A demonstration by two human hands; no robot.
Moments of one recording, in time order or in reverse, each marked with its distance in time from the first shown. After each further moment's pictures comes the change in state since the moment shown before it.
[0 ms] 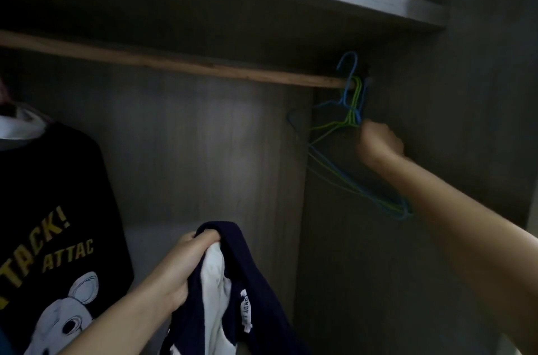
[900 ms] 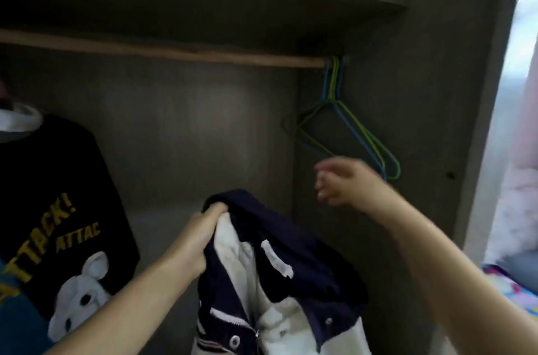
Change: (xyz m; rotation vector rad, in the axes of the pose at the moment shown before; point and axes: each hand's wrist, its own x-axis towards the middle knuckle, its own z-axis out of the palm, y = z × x) left_hand -0.034 0.007 0.030 -0.059 0.075 -0.072; right_hand -0.152 0.006 -0.022 0.969 -0.477 0.014
